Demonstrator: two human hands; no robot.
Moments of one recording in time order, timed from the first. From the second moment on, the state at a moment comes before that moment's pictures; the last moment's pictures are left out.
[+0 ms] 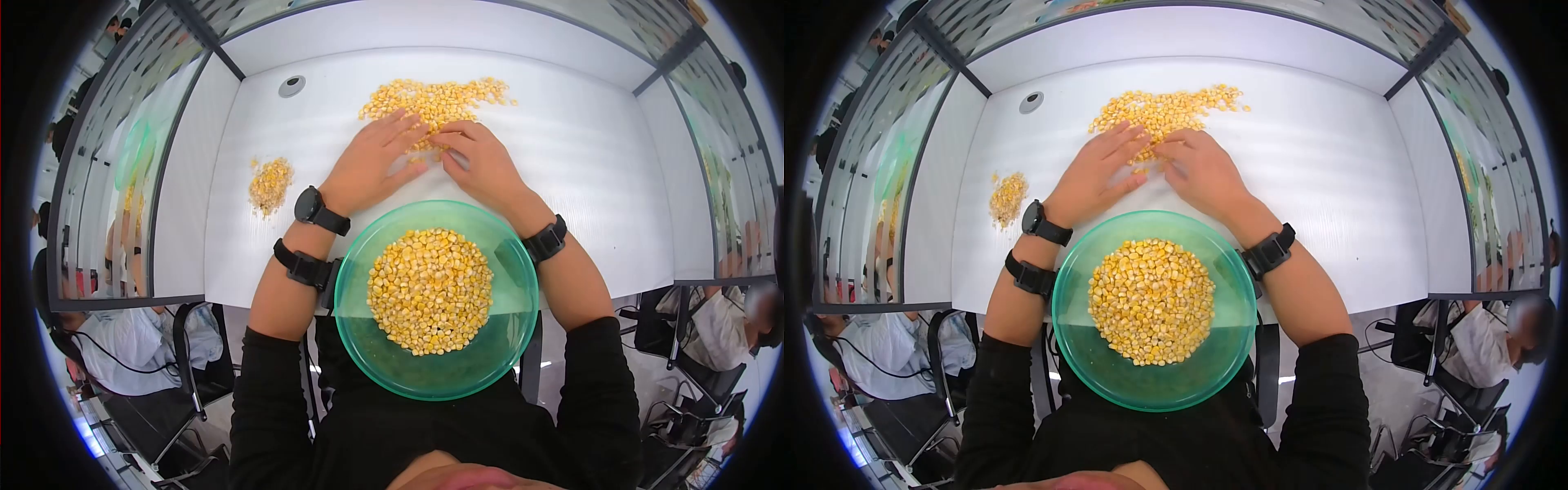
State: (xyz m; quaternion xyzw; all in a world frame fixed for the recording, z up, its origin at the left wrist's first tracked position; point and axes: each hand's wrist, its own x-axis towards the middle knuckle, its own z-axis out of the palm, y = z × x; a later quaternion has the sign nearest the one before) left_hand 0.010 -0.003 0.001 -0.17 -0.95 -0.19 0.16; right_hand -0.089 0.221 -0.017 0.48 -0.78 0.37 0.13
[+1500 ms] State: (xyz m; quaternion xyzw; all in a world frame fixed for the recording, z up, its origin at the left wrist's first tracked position) left_hand 0.013 0.026 0.008 -0.13 -0.87 -0.40 0.26; right_hand -0.094 0.222 -0.012 0.29 -0.64 0.66 -0.28
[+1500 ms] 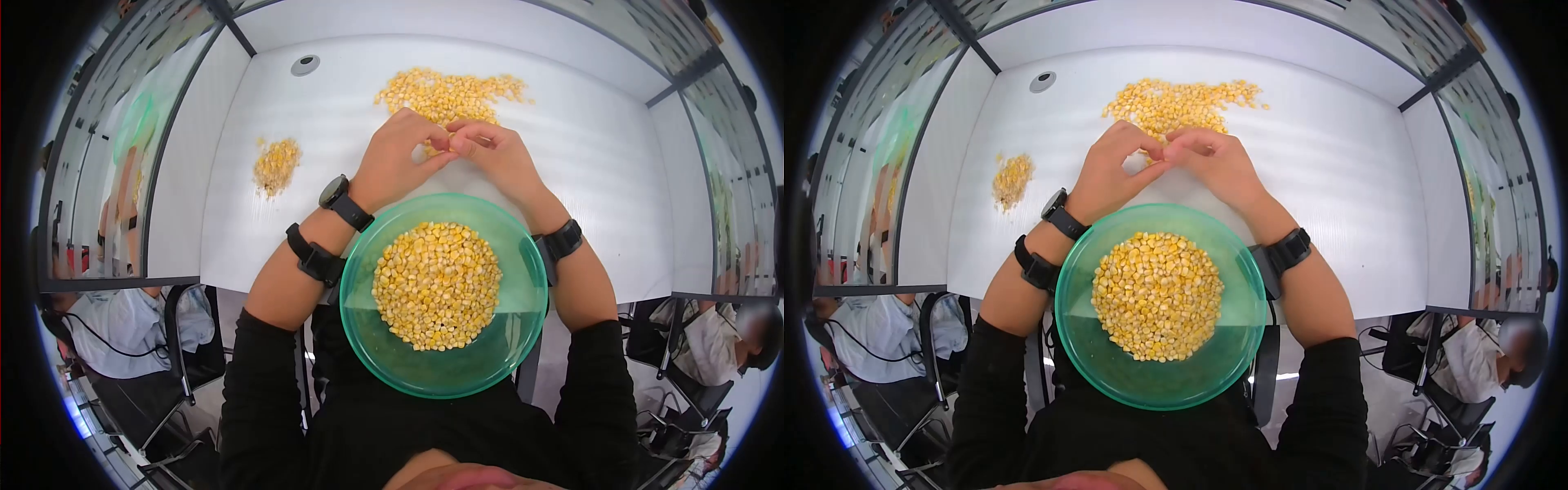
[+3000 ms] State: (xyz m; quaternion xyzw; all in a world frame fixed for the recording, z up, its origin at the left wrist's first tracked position) left_hand 0.000 0.006 -0.010 -0.01 -0.89 -0.37 0.25; right_hand -0.116 0.249 0.002 0.39 -0.60 0.68 -0.19
